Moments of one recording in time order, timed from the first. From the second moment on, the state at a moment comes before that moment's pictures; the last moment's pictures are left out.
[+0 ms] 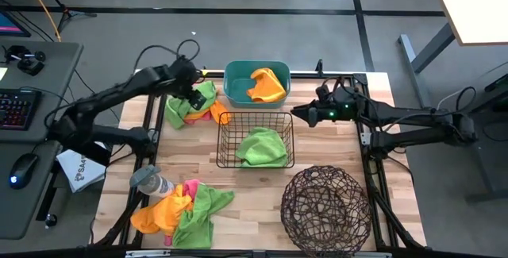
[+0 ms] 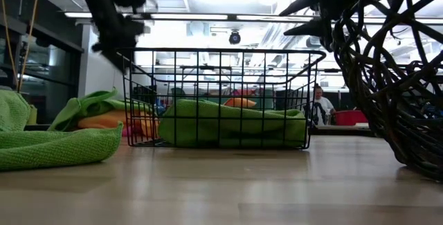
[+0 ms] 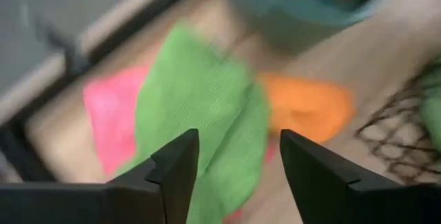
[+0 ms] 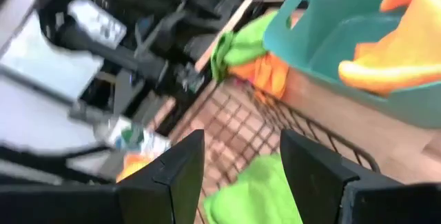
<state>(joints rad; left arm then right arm) 0.68 1.19 0.97 -0.88 -0.11 -0.16 -0.25 0.96 0.66 -0.01 -0.05 0.77</state>
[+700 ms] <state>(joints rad) 0.75 1.56 0.97 -0.87 -0.18 -0.17 -0.34 0.96 0.66 -0.11 -0.22 0.65</state>
